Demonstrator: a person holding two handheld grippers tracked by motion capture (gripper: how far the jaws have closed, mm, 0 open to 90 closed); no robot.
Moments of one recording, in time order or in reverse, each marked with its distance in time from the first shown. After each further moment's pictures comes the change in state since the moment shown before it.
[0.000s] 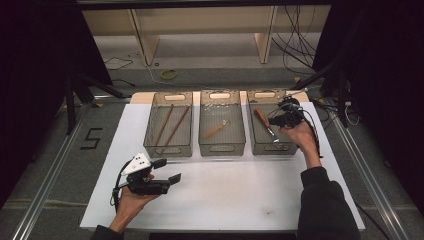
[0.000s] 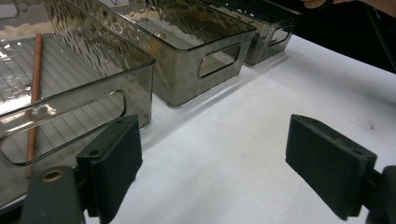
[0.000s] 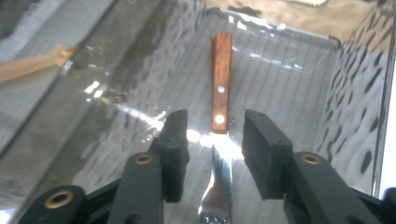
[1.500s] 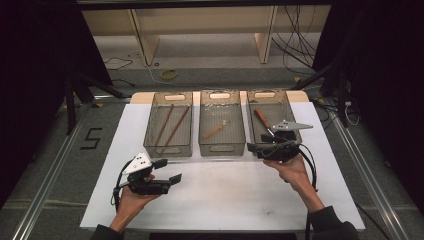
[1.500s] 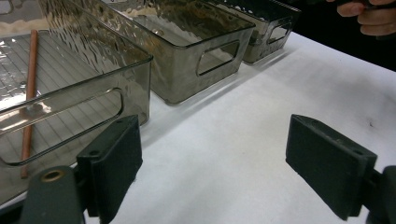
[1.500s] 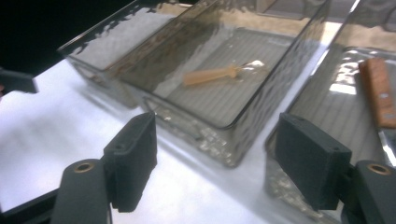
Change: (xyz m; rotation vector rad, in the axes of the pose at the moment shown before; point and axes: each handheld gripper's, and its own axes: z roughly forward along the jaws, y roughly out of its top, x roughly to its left) left arm 0.001 0.000 0.002 0.015 -0.008 0.005; right arm 0.089 -0.077 -0.059 -0.298 0.299 -0.066
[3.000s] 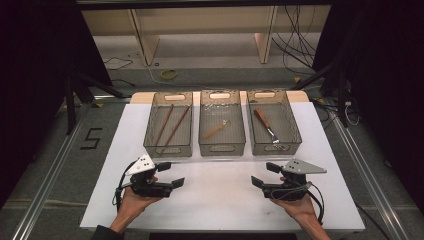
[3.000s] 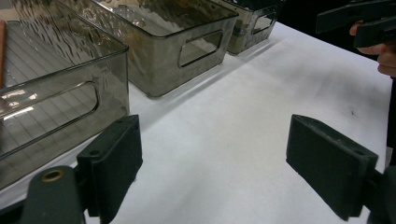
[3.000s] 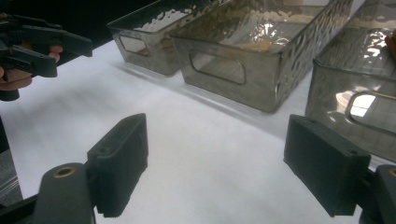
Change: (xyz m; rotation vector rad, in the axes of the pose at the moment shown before) left arm -0.006 -0.001 0.004 0.033 -0.056 0.010; right arm 0.032 -0.083 -0.036 -0.110 0.054 -0.048
